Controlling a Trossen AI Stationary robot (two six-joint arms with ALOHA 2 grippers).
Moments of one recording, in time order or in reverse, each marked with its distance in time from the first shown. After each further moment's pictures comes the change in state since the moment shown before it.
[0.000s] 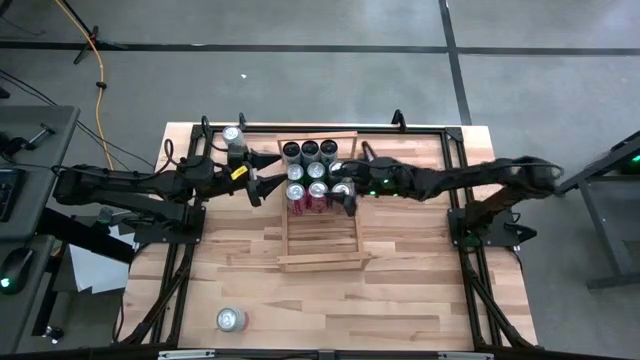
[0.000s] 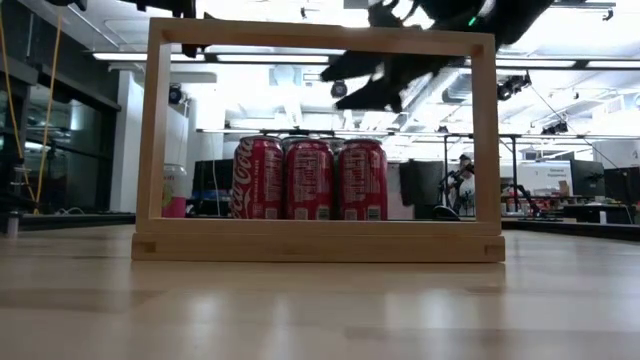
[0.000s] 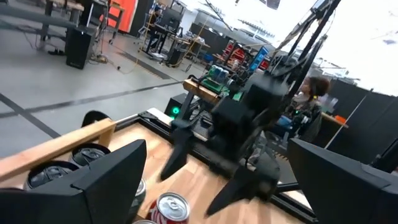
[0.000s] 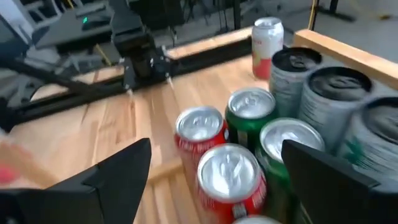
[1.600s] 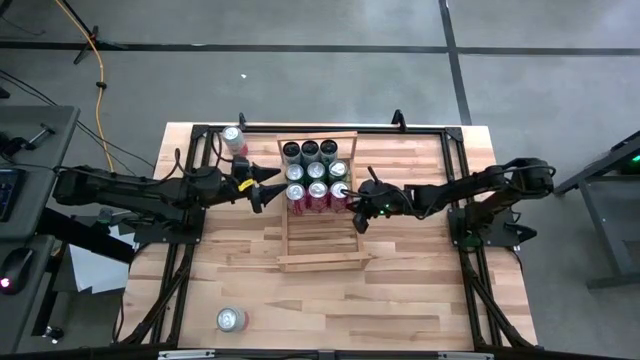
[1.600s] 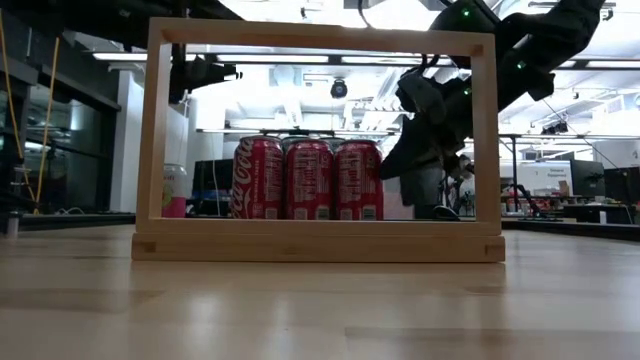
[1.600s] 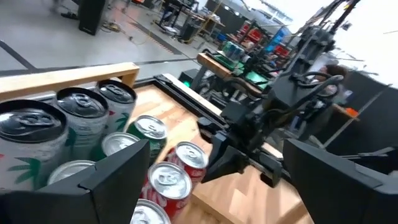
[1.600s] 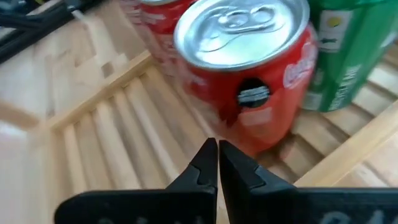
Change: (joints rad) left arm -0.003 -0.004 -0.174 0.057 -0.008 -0.117; right arm 0.088 -0.002 -0.232 -0.075 0.109 0.313
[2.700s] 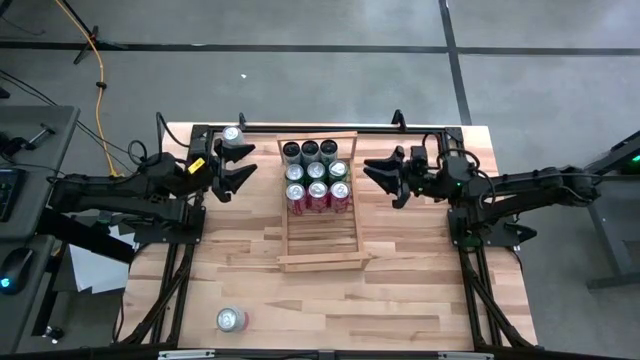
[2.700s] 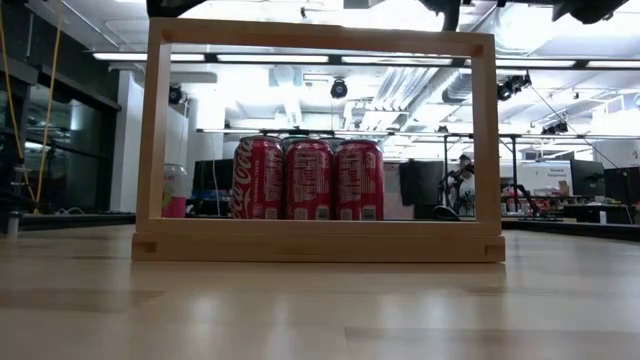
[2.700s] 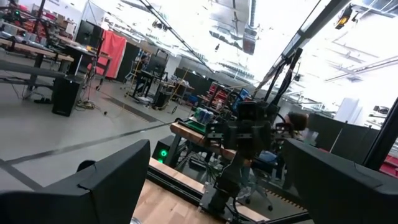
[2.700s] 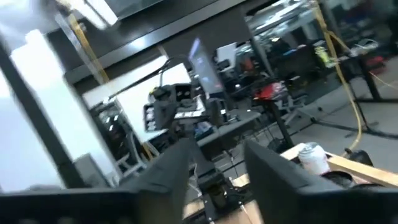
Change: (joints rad) left arm 0.001 -0.281 0.107 -0.058 0.004 0.208; right arm -0.005 -0.479 -0.001 0.403 -0.035 -0.108
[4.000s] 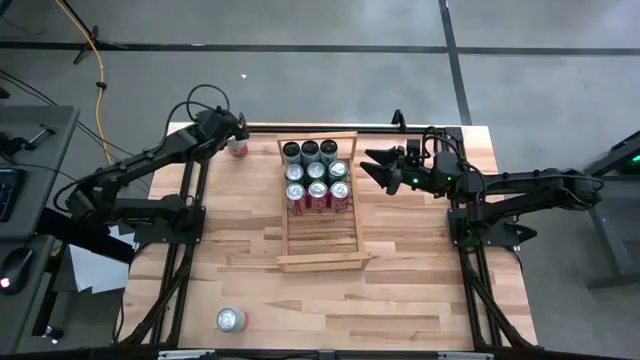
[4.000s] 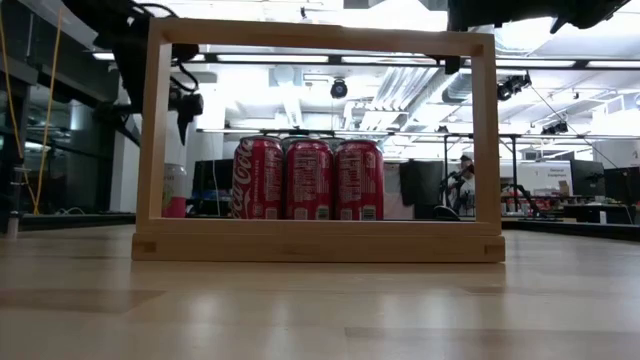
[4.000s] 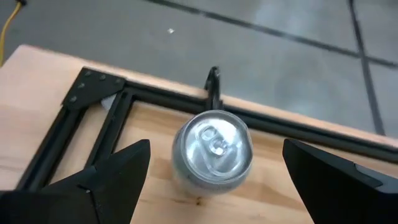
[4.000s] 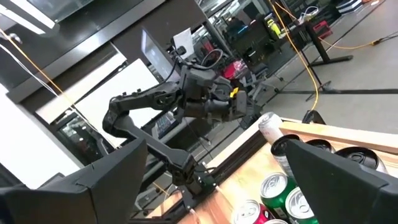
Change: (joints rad) left arm 0.755 0.501 0.241 -0.907 -0.277 -0.517; right arm -0.082 0.000 0.000 -0.147 0.074 0.203
